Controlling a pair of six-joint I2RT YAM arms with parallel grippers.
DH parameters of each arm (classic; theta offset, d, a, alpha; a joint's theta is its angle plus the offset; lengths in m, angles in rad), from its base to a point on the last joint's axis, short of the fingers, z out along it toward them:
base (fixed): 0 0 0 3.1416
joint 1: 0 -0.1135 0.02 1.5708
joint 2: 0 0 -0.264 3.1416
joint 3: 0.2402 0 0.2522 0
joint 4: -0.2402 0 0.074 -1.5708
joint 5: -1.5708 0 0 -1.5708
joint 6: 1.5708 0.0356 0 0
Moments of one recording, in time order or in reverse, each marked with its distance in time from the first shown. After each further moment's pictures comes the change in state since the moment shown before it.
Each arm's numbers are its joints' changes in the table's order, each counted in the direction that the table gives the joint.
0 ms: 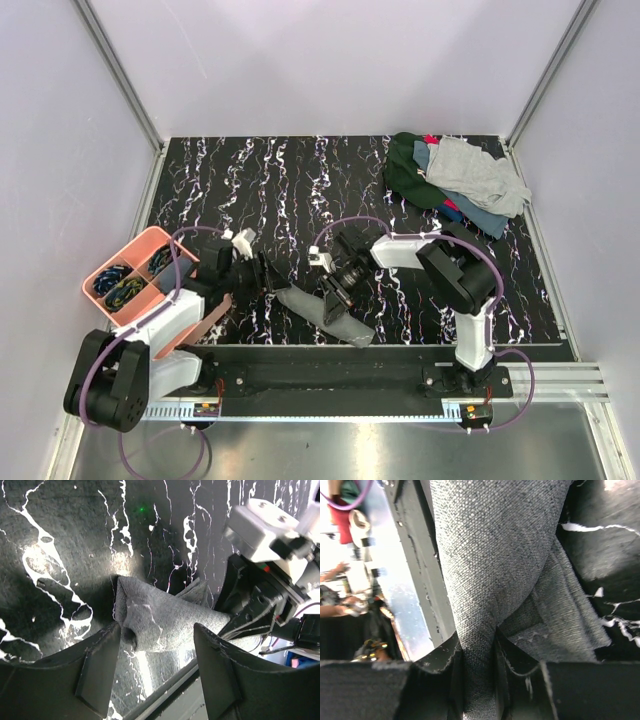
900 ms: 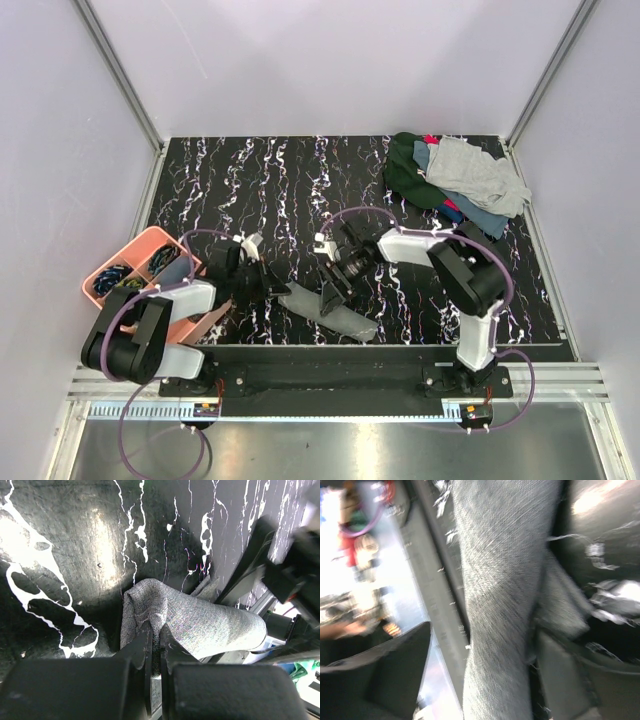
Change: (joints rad) left arm 0.000 0.253 -0.033 0.231 -0.080 -0.059; right arm 0.058 -0.015 0.021 0.005 0.023 0.067
